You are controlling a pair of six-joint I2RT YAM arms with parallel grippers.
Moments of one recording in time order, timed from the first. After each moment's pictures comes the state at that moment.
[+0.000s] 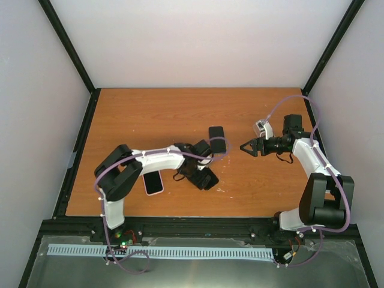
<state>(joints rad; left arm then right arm) -0.92 1.84 1.15 -0.68 0.07 -0.20 -0.10 1.43 0.96 -0.70 -0.92 -0.36</state>
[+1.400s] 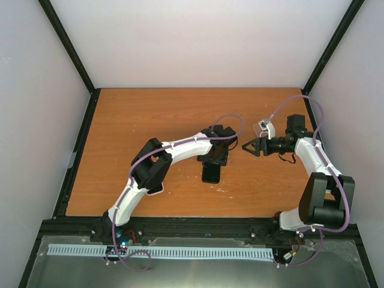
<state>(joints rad) -0.92 2.31 1.85 -0.91 -0.18 -0.71 -0.13 1.43 0.98 -0.74 -0.95 -0.39</state>
